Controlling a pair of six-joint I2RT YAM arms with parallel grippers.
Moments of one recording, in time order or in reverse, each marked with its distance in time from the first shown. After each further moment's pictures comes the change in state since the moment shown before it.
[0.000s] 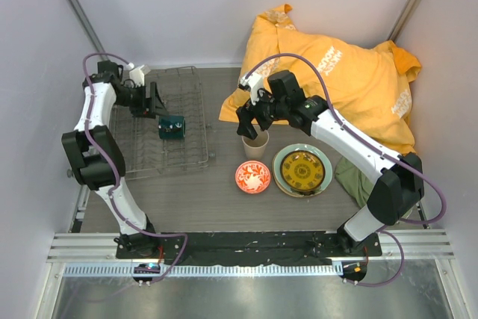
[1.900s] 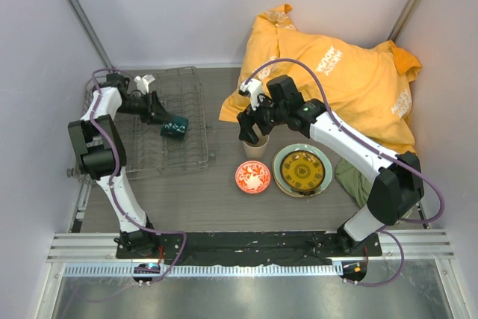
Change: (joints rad) left arm 0.013 0.138 -0.058 0.068 0.204 -0.084; right arm 0.000 0.000 -0.048 0.001 -0.002 -0.011
